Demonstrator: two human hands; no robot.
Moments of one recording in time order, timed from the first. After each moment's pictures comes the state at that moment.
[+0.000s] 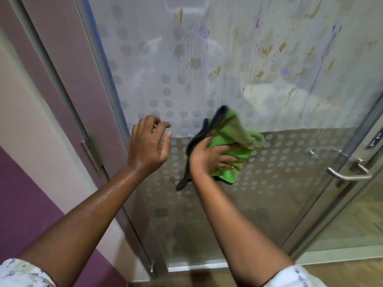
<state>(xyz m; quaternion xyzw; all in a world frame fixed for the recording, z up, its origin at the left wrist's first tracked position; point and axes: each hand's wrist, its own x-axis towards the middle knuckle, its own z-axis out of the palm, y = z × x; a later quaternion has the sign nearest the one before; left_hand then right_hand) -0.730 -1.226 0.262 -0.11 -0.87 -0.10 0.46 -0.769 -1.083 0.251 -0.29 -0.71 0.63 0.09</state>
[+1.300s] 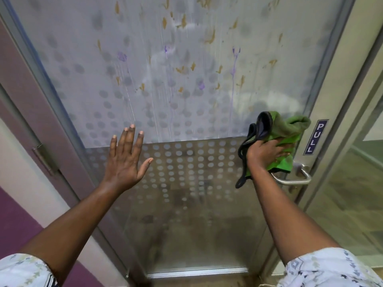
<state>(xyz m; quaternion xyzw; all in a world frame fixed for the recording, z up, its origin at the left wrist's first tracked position) -0.741 -1.134 0.219 -0.03 -0.91 0.13 0.40 -0.855 -0.751 0.245 -0.25 -0.76 0.56 0.24</state>
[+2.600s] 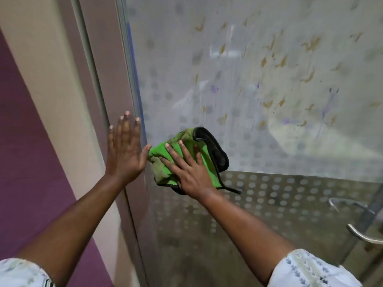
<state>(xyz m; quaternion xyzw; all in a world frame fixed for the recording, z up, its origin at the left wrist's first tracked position) -0.703 -1.296 0.307 0.09 -0.86 0.10 0.49 -0.803 -1.082 0.250 0.46 -0.79 0.00 0.41</state>
